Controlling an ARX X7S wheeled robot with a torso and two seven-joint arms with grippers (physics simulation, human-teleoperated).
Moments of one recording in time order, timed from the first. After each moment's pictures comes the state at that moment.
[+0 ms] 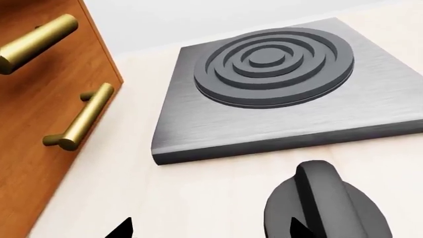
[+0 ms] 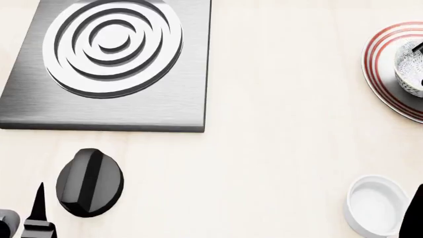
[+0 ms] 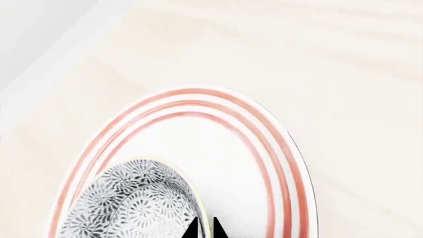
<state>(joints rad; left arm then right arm) -0.12 -0.45 0.07 0.85 -0.45 -0.91 -0.46 1.48 0.39 0.61 1.31 0.12 0.39 0.32</state>
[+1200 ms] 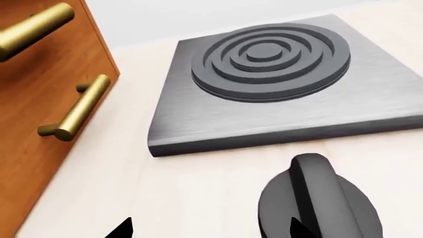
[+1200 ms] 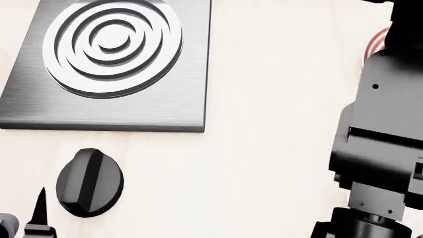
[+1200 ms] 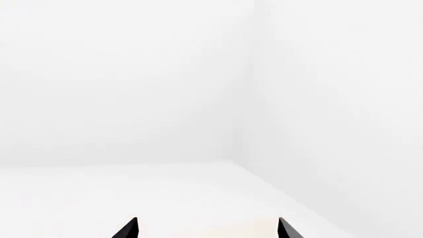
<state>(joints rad) -0.10 -0.45 0.06 0.86 -0.49 -0.91 -0.48 1.16 0.10 0.18 0.33 -0.31 0.34 0.19</state>
